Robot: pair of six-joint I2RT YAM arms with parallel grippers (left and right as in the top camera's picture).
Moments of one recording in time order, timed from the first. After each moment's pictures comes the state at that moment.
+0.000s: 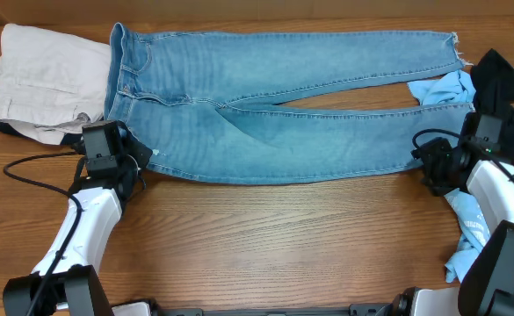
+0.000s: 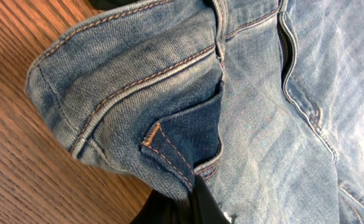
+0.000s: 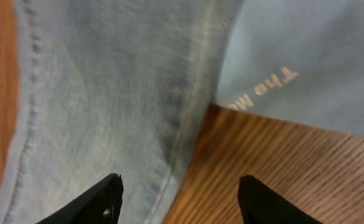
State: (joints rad) left arm 0.14 1.45 0.75 -0.21 0.01 -0.84; right arm -0.33 1.59 0.90 -0.55 -0.18 0.79
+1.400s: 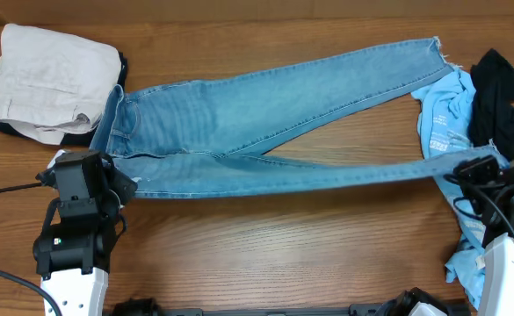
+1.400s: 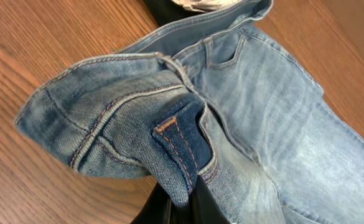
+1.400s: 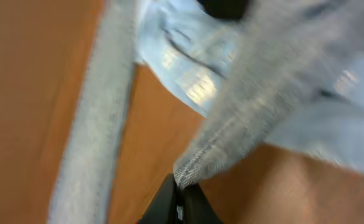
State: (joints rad) left arm 0.12 0.92 0.86 -0.84 -0.16 -0.78; right arm -0.57 1.07 0.76 -0.51 -0.31 0.63
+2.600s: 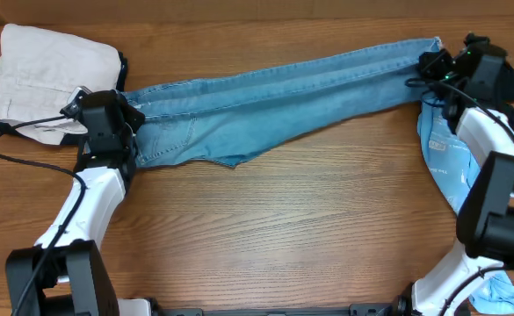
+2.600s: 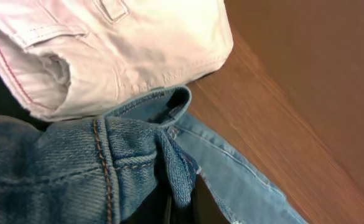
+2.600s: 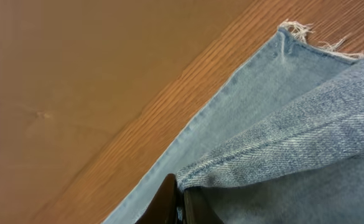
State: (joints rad) left arm 0.11 1.56 0.87 0.06 -0.19 -0.79; right arm -0.26 1.98 1.31 0.12 -0.30 0.65
